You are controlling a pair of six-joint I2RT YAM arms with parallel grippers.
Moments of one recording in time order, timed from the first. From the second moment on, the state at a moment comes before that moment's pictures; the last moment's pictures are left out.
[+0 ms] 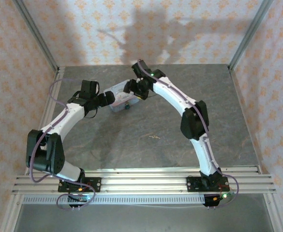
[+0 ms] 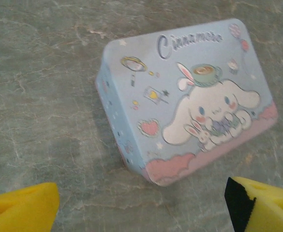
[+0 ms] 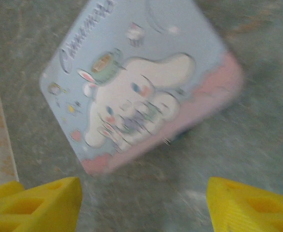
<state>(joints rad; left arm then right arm) -0.14 1.48 1.06 -0.42 0.08 -0.49 0.63 2.22 2.13 -0.93 -0.21 0.82</state>
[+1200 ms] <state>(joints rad) -0.37 1.03 0.61 -0.48 0.10 -0.49 0.80 1.91 1.32 -0.94 0.06 -0.36</state>
